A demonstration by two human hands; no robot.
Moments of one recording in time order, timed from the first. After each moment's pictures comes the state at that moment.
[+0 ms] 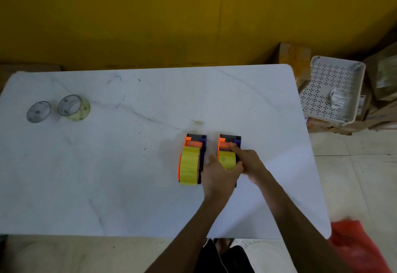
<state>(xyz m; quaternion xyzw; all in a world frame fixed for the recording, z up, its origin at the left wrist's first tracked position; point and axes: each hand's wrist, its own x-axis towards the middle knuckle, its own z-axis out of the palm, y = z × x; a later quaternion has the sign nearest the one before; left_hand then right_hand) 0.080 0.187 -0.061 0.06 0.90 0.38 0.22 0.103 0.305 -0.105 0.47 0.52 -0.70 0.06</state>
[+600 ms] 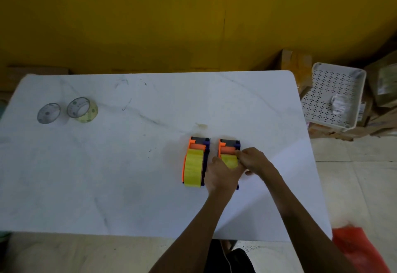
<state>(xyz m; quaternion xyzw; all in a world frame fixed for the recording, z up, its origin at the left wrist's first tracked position) 0.074 0.194 -0.057 0.05 0.92 0.32 0.21 0.091 0.318 -0.082 0.46 0.71 -0.48 0.22</state>
